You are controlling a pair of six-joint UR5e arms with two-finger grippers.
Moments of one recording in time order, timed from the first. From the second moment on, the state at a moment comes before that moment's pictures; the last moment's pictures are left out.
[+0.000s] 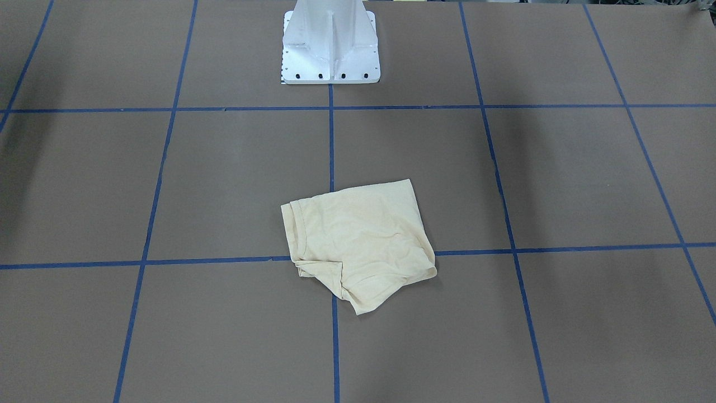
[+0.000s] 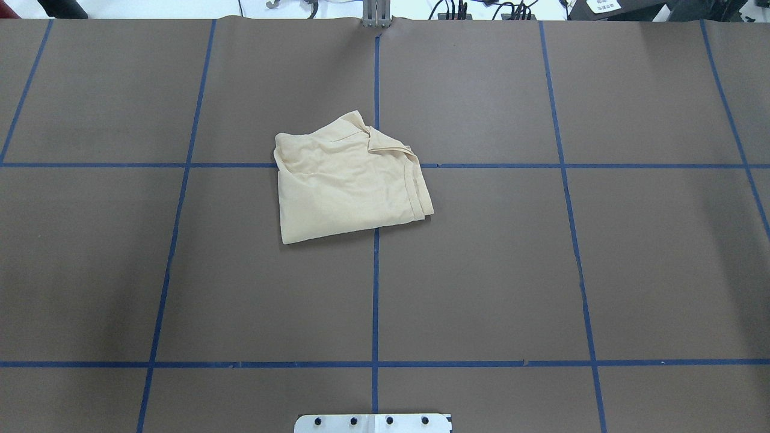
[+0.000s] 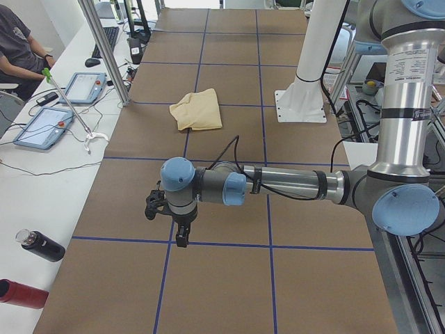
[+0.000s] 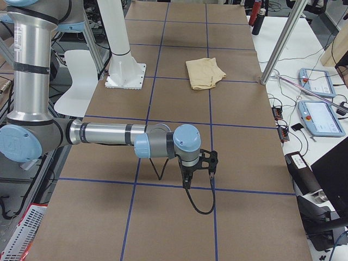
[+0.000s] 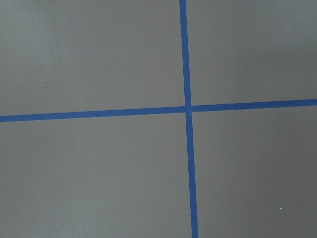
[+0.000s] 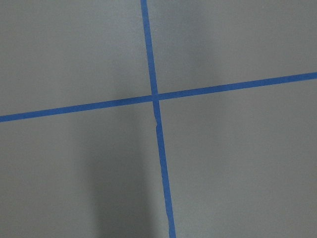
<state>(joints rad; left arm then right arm) -1.56 -1.57 -1.63 -1.60 -2.32 -0.01 1.60 -1.69 1.71 -1.47 2.38 0.20</state>
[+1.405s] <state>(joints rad) -1.56 -1.57 -1.63 -1.60 -2.32 0.00 1.59 -1.70 1.72 -1.48 2.38 0.16</state>
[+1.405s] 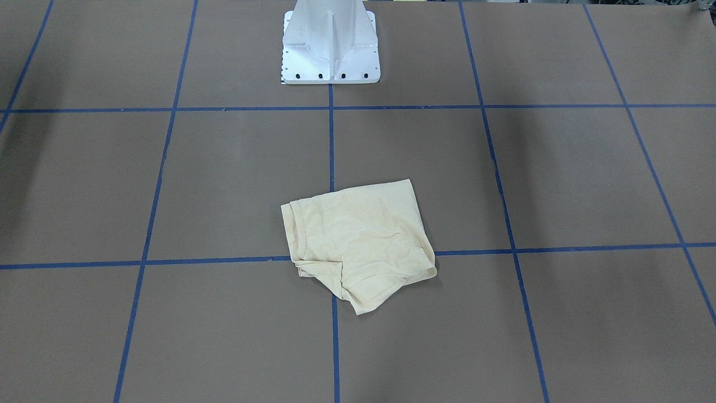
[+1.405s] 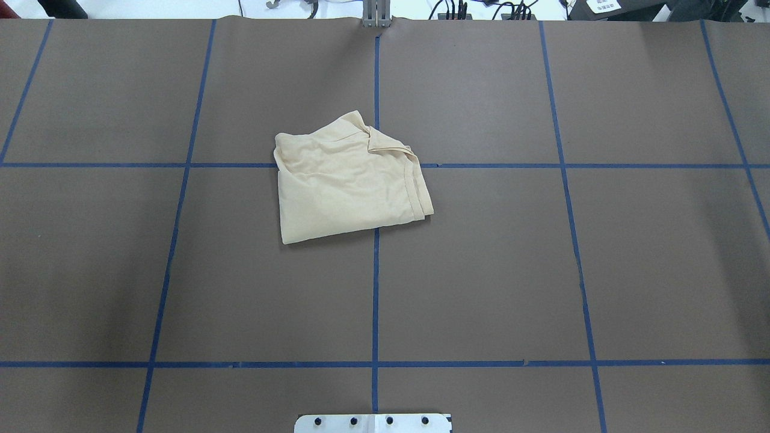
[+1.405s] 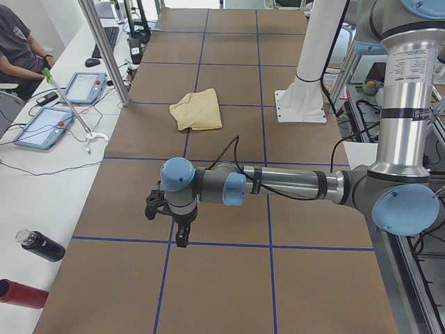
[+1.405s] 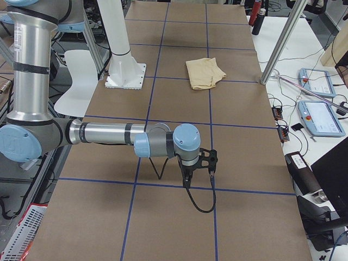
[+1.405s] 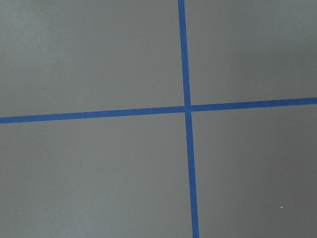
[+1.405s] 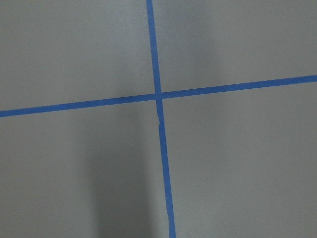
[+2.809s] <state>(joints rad) -1.56 -1.57 -1.61 -1.60 -2.32 0.00 1.54 -1.70 1.71 -1.48 2.34 0.15</state>
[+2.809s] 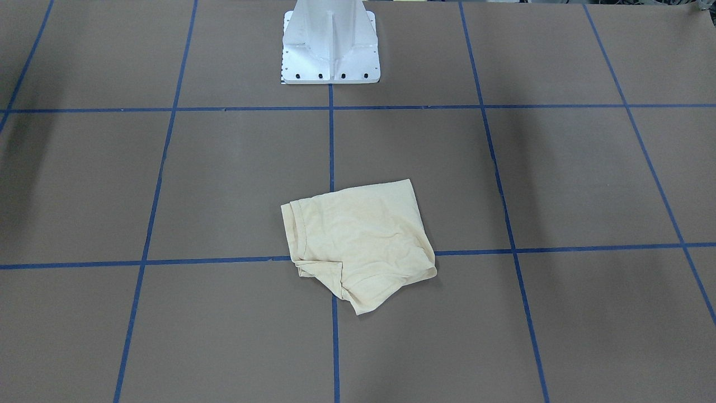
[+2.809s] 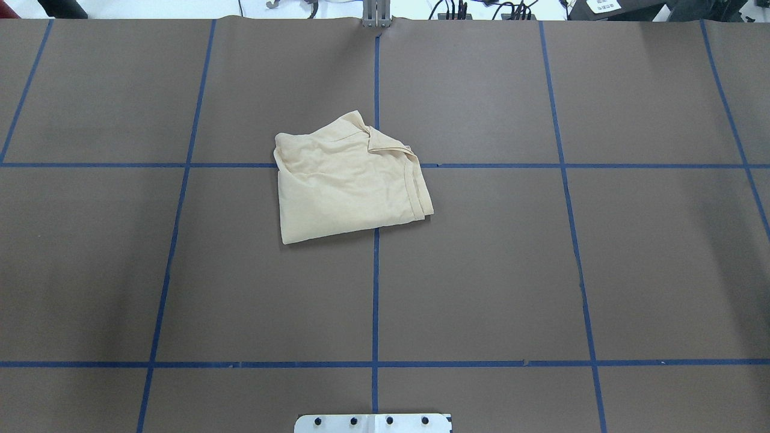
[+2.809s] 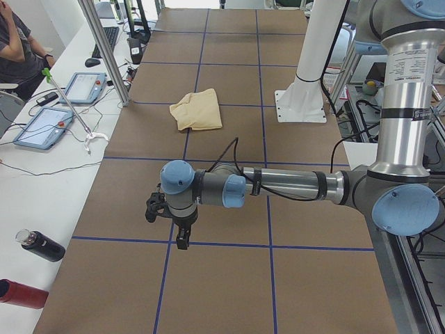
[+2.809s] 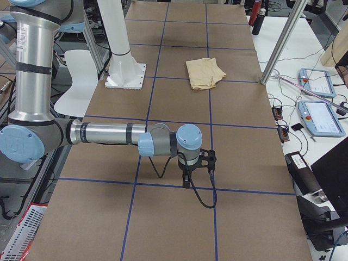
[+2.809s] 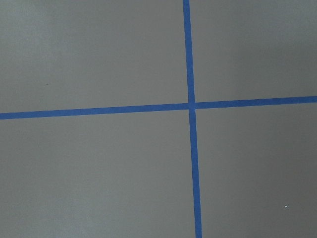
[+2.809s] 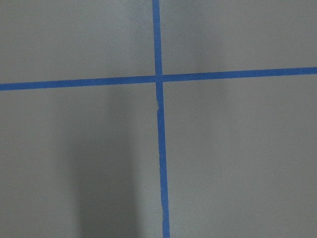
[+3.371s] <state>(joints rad) -1.56 -1.57 -1.61 -1.60 -2.32 0.00 1.54 -1.70 1.71 -1.48 2.34 0.15</state>
